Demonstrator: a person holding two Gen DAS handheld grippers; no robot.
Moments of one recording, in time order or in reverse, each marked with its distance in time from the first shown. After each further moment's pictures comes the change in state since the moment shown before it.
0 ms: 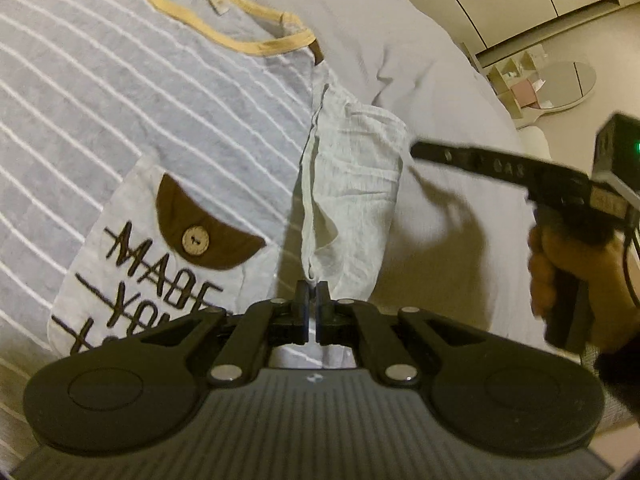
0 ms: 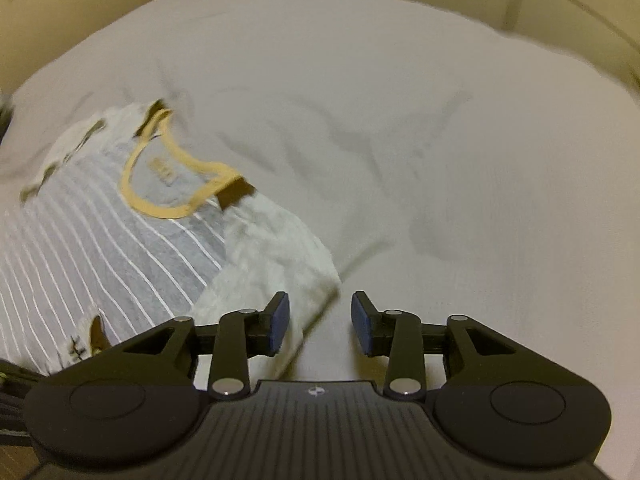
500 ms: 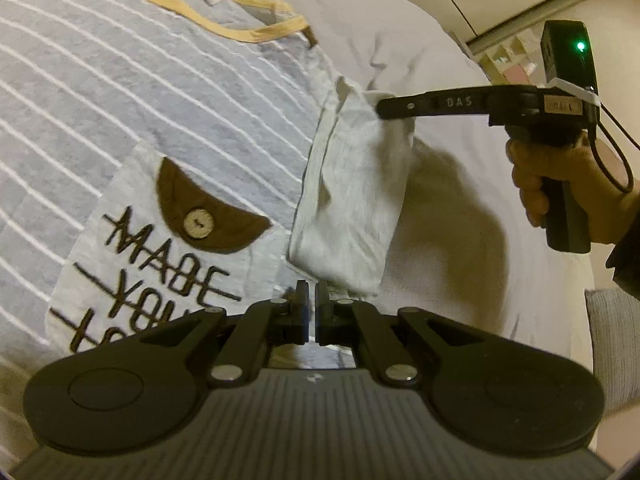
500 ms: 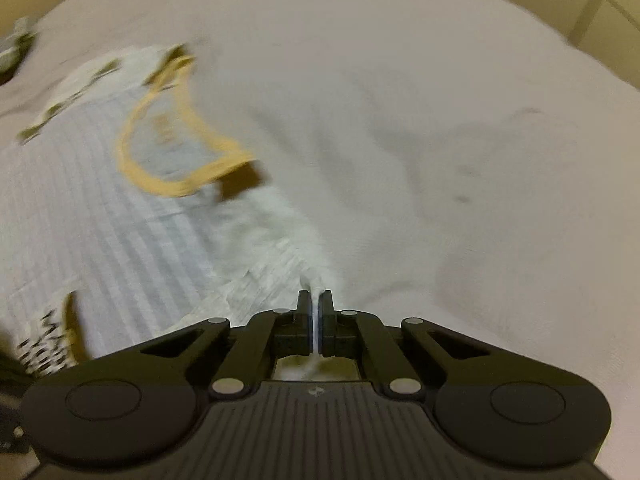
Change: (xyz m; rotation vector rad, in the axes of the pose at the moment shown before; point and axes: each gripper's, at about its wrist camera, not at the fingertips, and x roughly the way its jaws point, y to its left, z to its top) left arm 0.002 -0.005 -0.007 0.085 0.005 0.000; right arm 0.047 -0.020 0.039 -0.072 0.157 0.029
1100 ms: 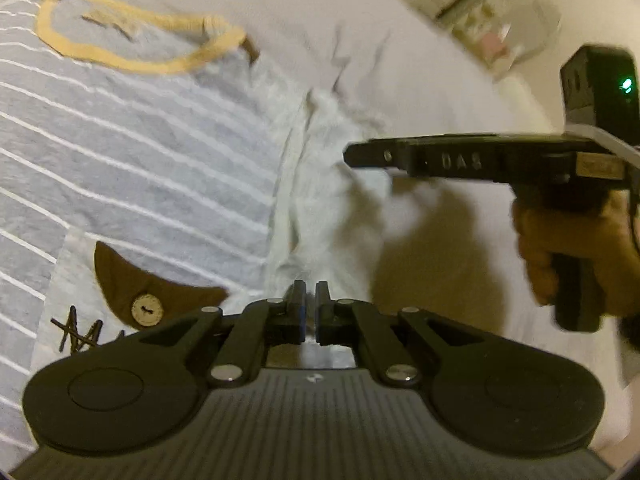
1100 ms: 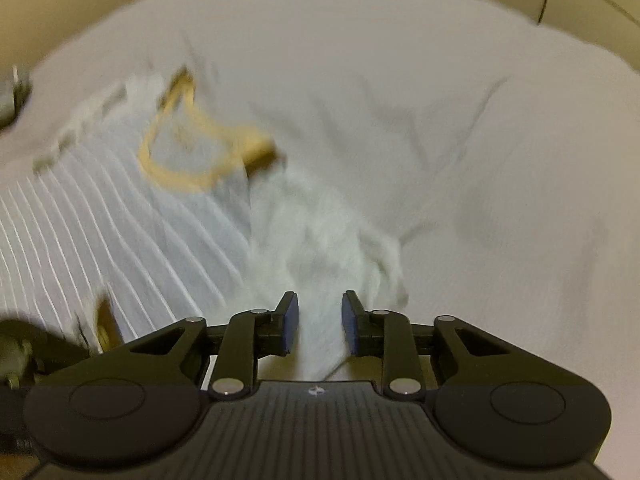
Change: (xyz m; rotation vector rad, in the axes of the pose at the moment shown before) left arm 0.037 -0.021 0.029 0.185 0.035 0.038; right arm -0.001 0.020 -0.059 0.094 -0.059 0.032
